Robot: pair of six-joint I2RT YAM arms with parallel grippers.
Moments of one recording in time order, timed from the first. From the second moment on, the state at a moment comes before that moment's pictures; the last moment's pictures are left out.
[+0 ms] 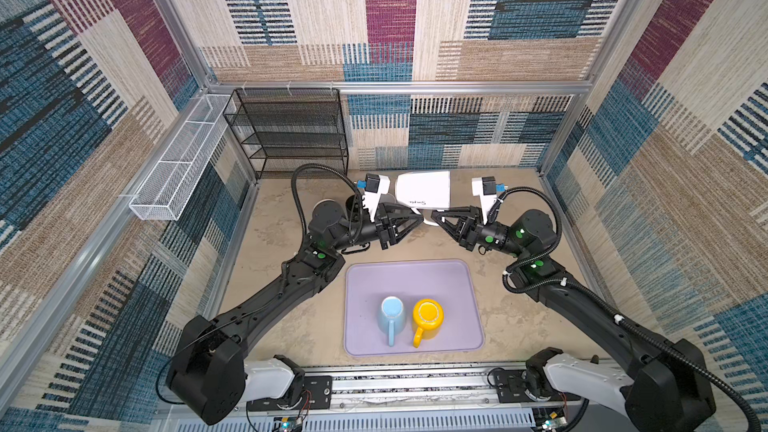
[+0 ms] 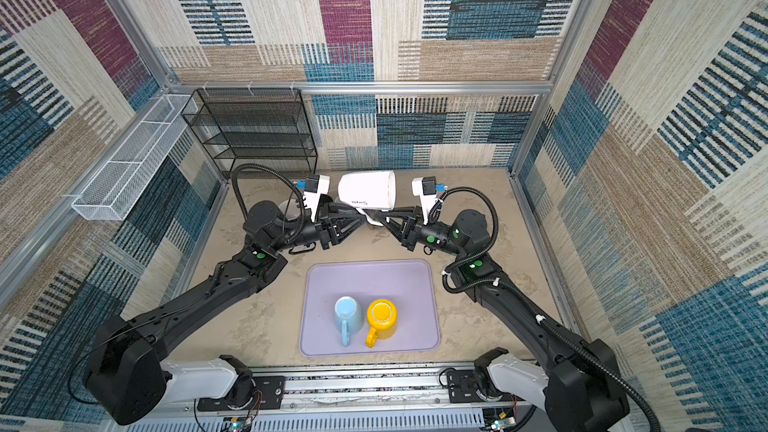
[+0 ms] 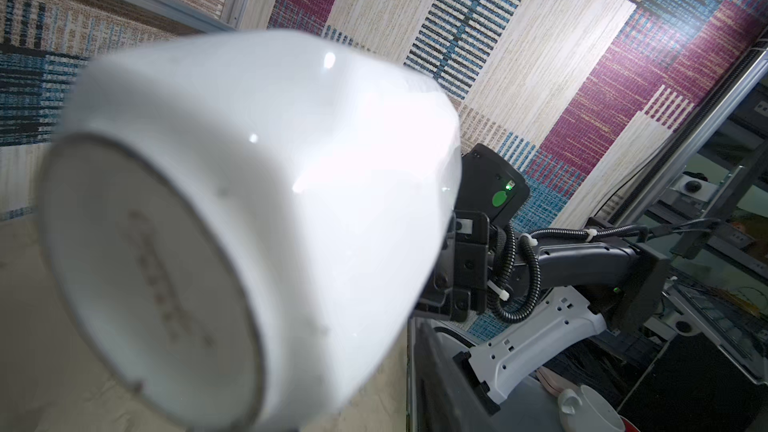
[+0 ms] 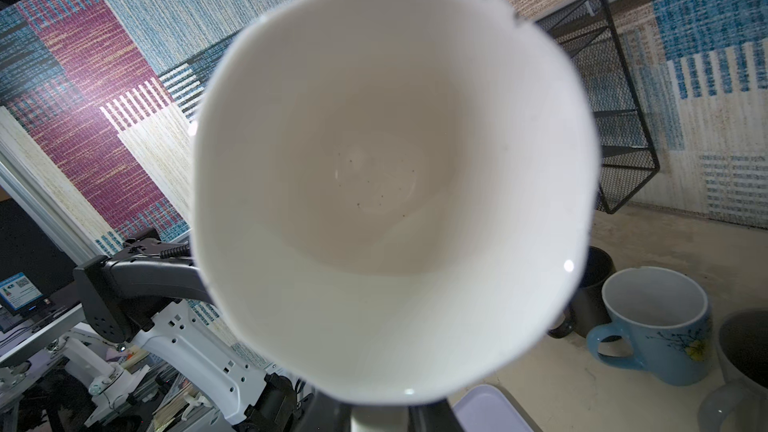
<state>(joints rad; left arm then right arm) -0.56 1.30 0.93 0.53 0.78 -0.56 0.43 1.13 0.77 0.56 -0.76 0.65</state>
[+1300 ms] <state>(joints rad) -0.56 1.14 0.93 -0.10 0.44 -0.25 0.41 1.22 0.71 0.21 -0.45 0.51</state>
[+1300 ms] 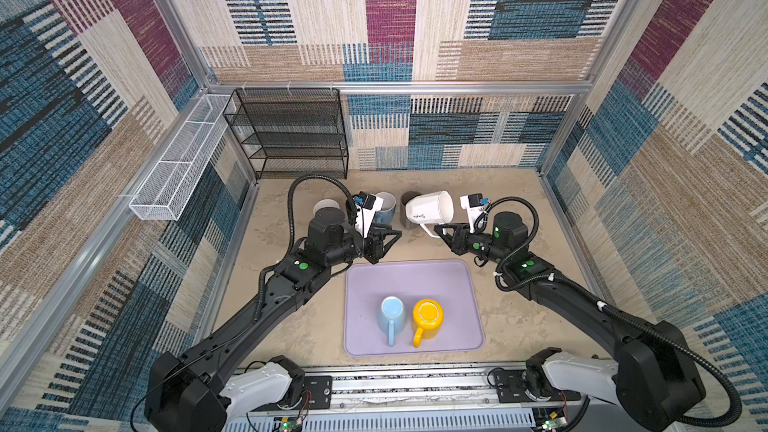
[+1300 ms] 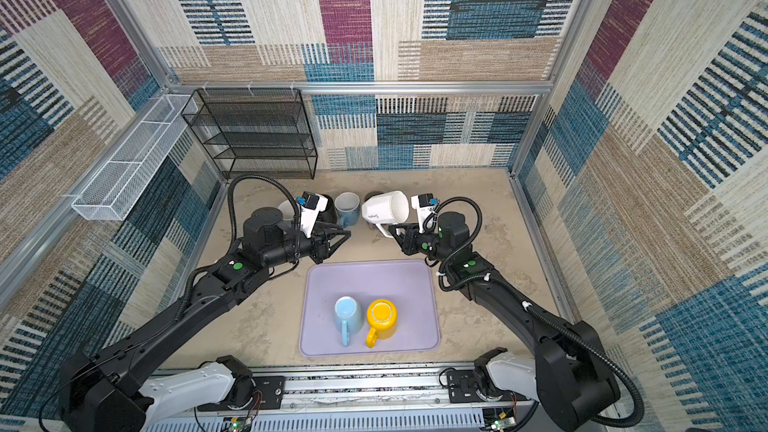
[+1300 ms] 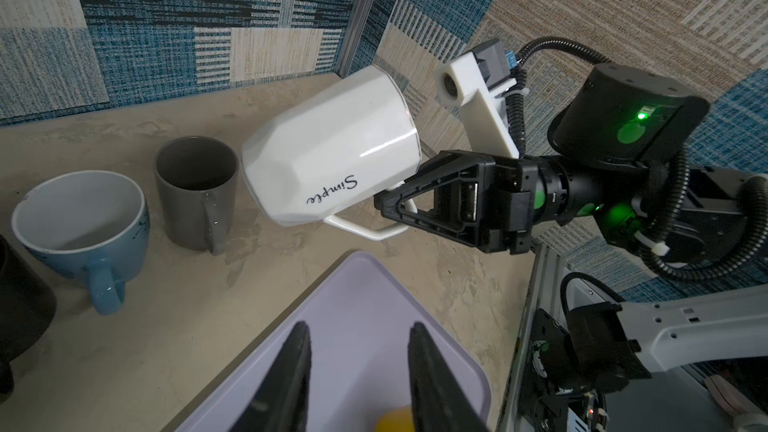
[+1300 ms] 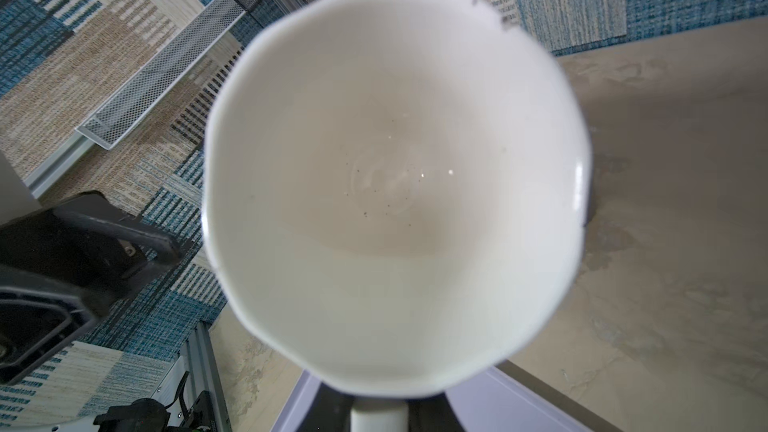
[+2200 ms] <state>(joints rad) -0.56 1.14 0.96 -0.19 0.37 -0.21 0.39 1.42 0.92 -0.12 -0.15 0.42</state>
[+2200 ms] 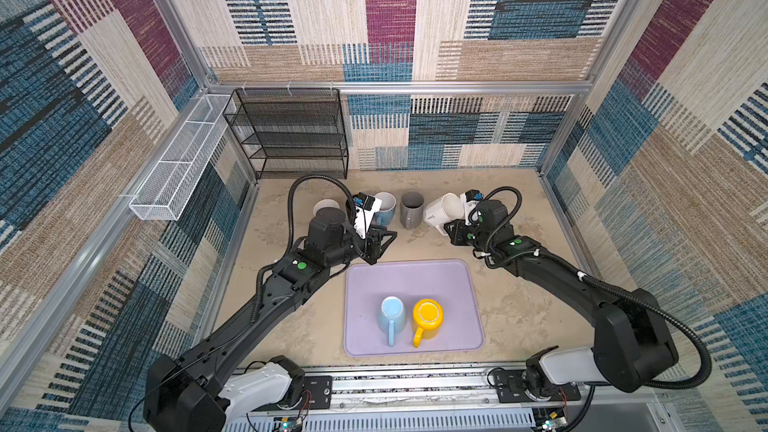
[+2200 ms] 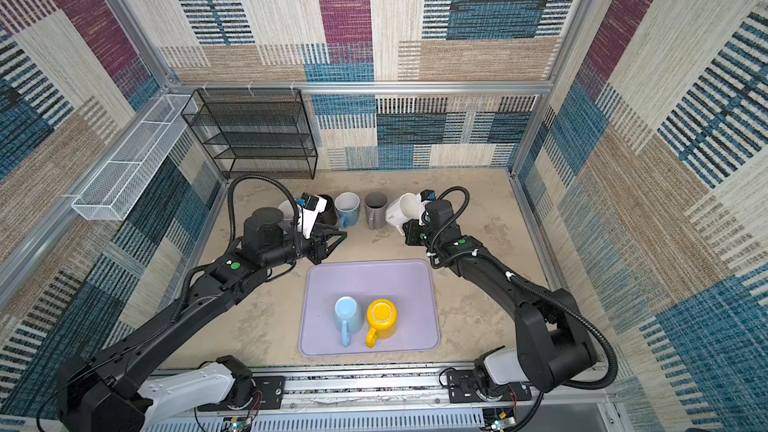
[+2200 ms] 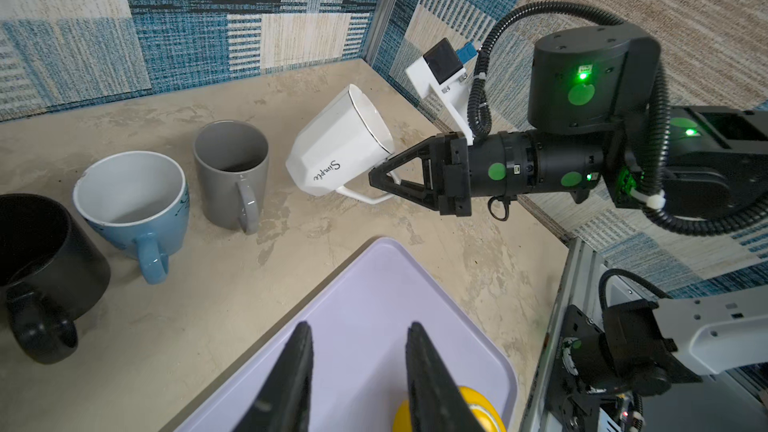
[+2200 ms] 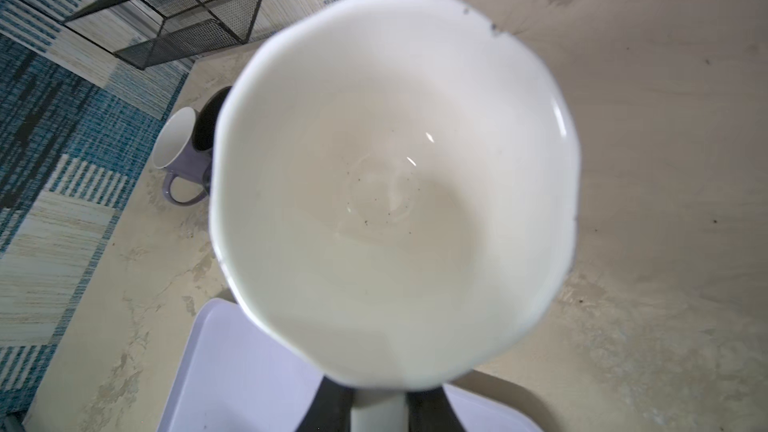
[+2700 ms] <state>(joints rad) -0.56 1.14 0.96 -0.24 0.32 -0.20 0.39 1.64 1.17 -0.30 0.01 0.35</state>
